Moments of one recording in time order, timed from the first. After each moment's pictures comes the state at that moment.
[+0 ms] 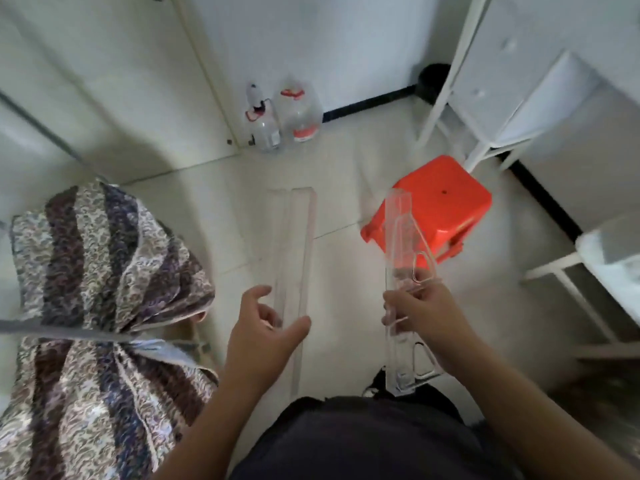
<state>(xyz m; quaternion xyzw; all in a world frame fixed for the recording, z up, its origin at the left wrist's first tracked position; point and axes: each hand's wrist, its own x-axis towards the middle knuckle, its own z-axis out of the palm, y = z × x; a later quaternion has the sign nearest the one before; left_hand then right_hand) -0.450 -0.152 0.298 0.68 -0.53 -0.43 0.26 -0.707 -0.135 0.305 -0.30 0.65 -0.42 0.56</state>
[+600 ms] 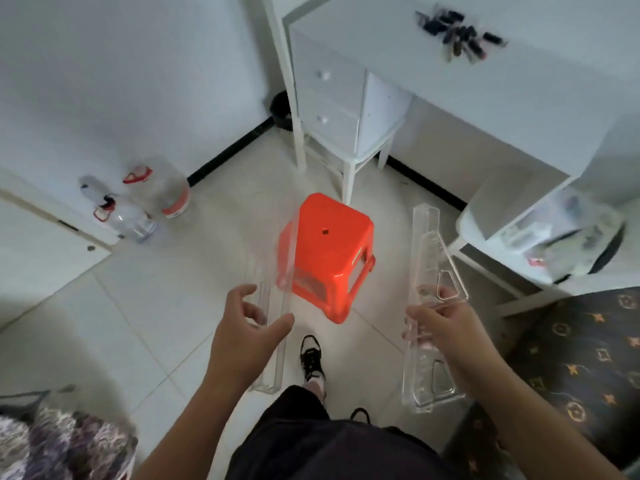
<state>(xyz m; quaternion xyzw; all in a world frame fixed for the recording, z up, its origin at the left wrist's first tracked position) -0.749 -0.335 0.302 0.55 -0.67 -0.48 0.15 -0.985 -0.160 0.303 -0.11 0.73 -0.52 0.43</state>
